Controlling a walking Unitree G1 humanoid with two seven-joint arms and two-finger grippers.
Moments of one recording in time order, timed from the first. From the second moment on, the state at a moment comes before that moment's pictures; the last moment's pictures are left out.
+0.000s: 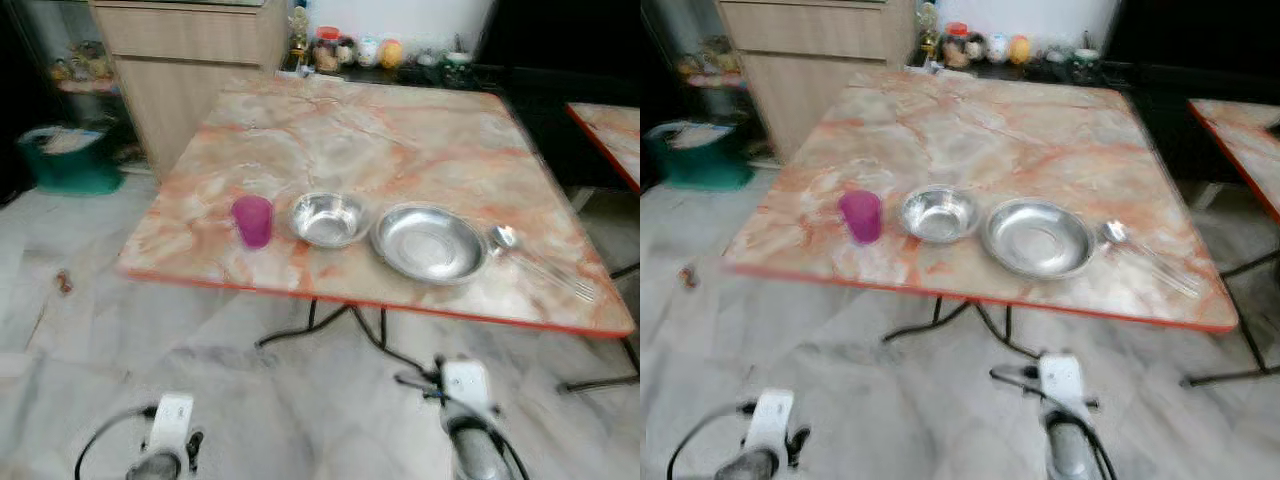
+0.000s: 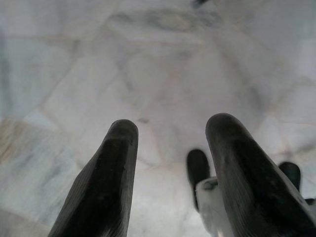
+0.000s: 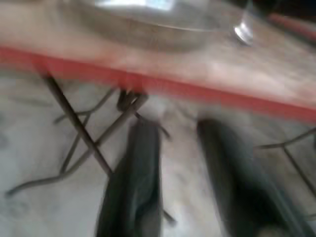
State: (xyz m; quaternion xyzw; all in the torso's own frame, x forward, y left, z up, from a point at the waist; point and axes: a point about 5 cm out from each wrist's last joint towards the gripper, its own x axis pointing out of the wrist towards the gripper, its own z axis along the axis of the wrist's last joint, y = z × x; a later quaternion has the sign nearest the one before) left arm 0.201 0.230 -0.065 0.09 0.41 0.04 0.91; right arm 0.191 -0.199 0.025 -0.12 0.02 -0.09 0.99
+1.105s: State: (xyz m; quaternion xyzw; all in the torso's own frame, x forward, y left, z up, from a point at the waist) left arm 0.201 0.230 -0.065 0.09 0.41 0.04 0.91; right arm 0.324 -0.251 0.147 0.03 -0.01 -0.22 0.97
